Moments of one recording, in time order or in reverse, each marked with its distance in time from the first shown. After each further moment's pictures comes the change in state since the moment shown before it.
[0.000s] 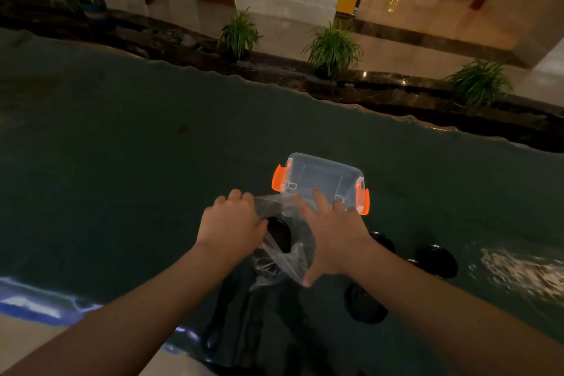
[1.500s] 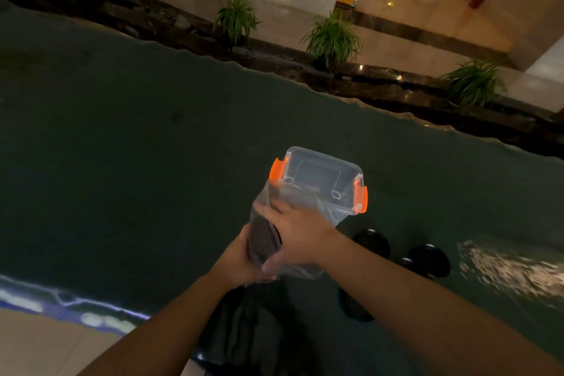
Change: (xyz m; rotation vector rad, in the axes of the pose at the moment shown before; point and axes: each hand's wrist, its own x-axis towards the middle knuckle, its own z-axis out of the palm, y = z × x) left_hand -0.005 -0.025 0.155 -1.174 -0.294 -0.037; right_hand 0.045 -0.032 0.013 0.199 0.007 -0.252
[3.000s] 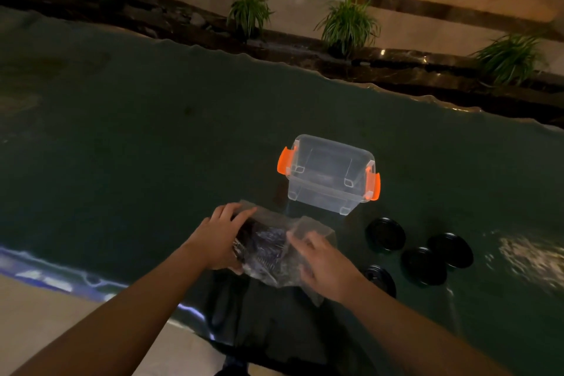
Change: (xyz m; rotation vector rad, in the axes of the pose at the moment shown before) left_hand -0.006 0.015 -0.059 1.166 -0.118 0.047; right_hand -0.040 0.038 0.131 0.252 0.174 -0.055
